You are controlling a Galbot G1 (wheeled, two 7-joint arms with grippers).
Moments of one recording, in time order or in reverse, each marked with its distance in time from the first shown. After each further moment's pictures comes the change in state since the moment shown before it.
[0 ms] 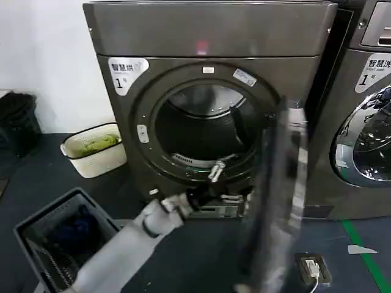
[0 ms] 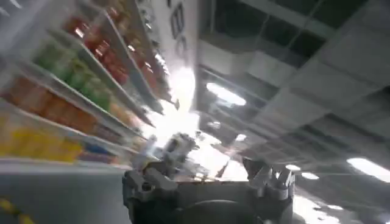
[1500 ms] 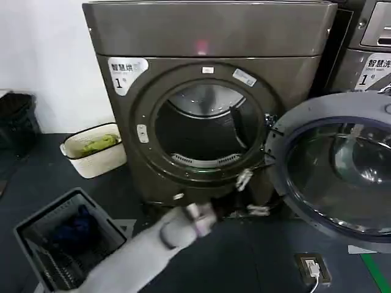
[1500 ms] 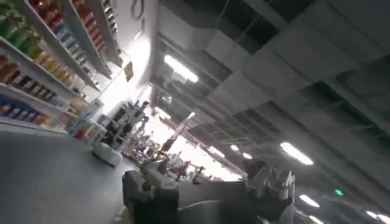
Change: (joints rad) left arm 0.024 0.092 0.106 -0.221 -0.034 0.230 -0.036; right arm 0.010 -0.045 0.103 -0.144 -0.017 0.017 -0.035
